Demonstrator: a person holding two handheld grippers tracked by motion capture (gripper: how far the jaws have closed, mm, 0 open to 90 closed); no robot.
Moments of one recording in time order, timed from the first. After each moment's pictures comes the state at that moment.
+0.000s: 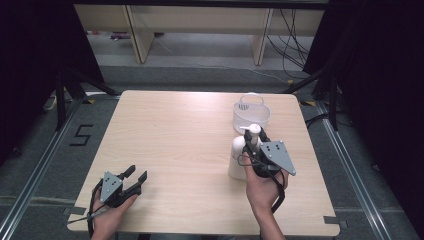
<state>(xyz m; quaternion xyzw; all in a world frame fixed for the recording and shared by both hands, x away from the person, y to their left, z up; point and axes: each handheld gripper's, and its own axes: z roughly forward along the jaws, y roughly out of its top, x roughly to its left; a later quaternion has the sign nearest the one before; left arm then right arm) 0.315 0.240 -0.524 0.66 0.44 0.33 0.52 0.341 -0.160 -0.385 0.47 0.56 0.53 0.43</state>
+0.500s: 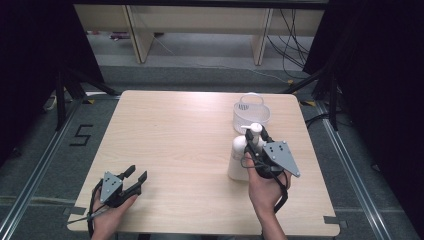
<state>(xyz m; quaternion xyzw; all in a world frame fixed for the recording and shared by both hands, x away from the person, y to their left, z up) 0.315 0.241 -0.524 0.66 0.44 0.33 0.52 0.337 -0.165 -0.380 0.46 0.56 0.54 0.43</state>
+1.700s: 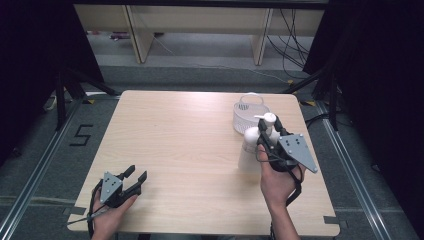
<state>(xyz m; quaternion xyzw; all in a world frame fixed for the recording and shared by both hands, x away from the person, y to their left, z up) 0.315 0.241 -0.524 0.66 0.43 0.33 0.52 0.343 -0.189 -0.356 0.44 0.53 0.56 0.46</state>
